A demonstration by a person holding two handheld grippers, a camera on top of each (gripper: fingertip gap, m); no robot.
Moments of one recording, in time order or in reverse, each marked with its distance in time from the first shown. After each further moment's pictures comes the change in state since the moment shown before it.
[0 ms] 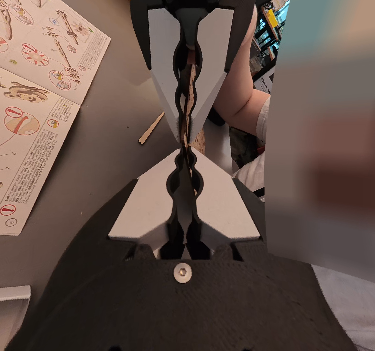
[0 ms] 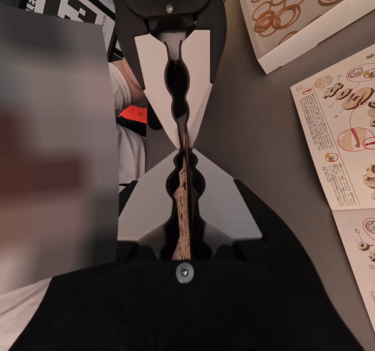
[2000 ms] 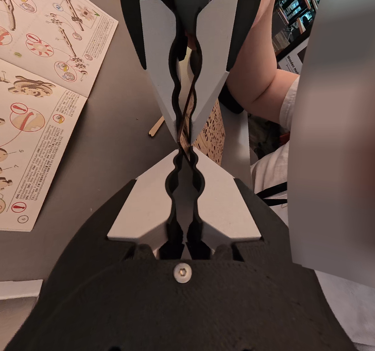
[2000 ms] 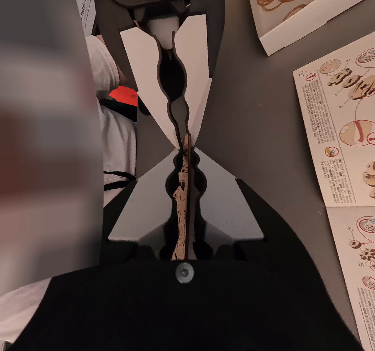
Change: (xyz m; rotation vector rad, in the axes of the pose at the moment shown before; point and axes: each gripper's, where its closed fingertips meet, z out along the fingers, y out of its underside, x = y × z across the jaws) left arm -0.010 0.012 0.012 -0.077 -0.092 0.060; right arm 0.009 0.016 0.008 -0.090 0.018 -0.034
